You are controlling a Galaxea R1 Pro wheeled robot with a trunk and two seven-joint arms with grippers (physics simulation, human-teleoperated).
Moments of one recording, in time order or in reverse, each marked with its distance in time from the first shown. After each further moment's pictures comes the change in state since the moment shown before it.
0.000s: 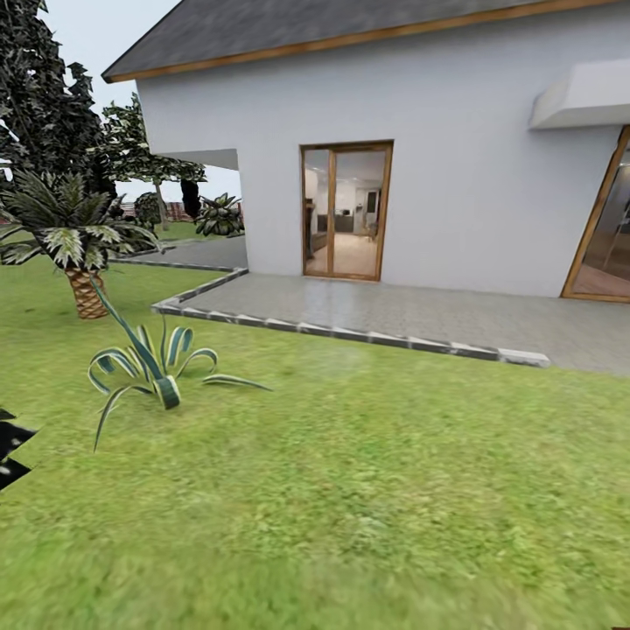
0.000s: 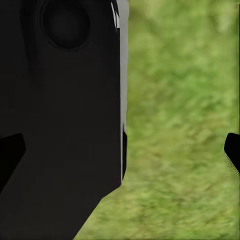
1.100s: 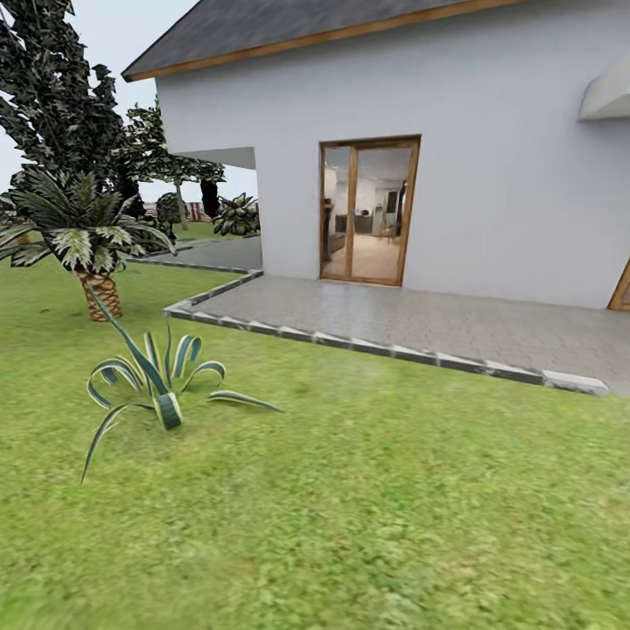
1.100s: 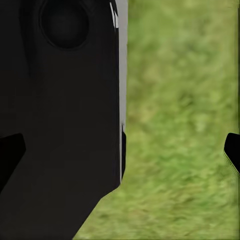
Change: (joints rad) left arm 0.000 0.000 0.000 0.000 0.000 0.000 0.000; right arm 0.000 -0.001 0.000 0.000 0.001 0.000 0.000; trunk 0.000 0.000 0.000
